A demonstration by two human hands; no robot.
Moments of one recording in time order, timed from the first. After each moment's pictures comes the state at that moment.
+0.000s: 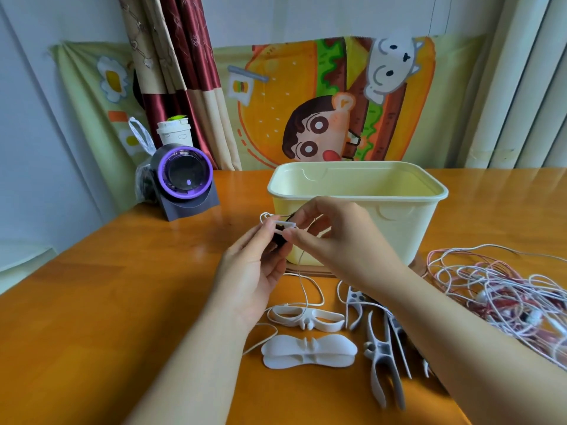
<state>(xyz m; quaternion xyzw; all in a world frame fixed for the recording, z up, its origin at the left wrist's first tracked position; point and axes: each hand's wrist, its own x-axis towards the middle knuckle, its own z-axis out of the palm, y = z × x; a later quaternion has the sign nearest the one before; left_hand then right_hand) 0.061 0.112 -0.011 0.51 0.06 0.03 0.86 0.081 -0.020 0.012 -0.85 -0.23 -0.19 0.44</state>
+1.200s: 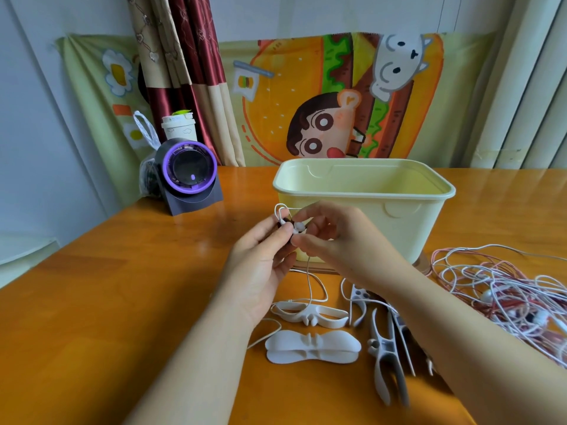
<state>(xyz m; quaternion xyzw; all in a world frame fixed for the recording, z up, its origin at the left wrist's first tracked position) 0.064 0.111 -0.015 0.52 0.01 0.03 0.85 0.089 -0.021 0.000 -0.83 -0.24 -0.11 0.49</state>
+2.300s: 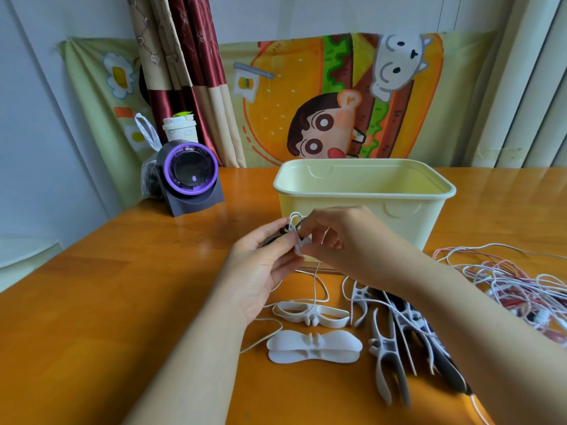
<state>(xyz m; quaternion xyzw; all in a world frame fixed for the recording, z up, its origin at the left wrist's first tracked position) 0.070 0.119 -0.018 0.54 0.00 0.00 0.84 0.085 -0.033 0.013 -0.89 -0.32 -0.14 0.29</state>
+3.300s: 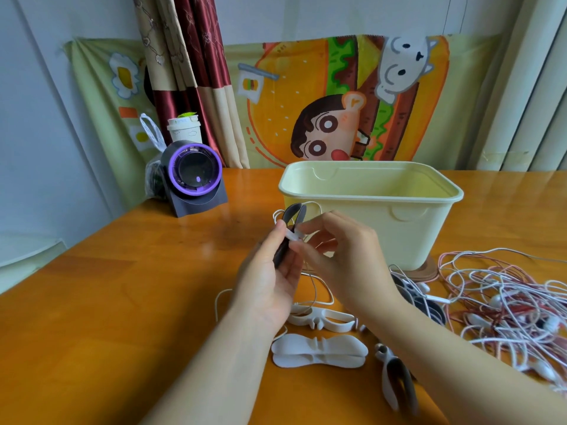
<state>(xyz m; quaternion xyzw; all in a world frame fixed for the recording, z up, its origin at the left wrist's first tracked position) 0.066 0.104 -0.023 0.36 0.11 0.01 0.93 0.080 -0.005 -0.022 -0.80 -0.25 -0.28 0.48</state>
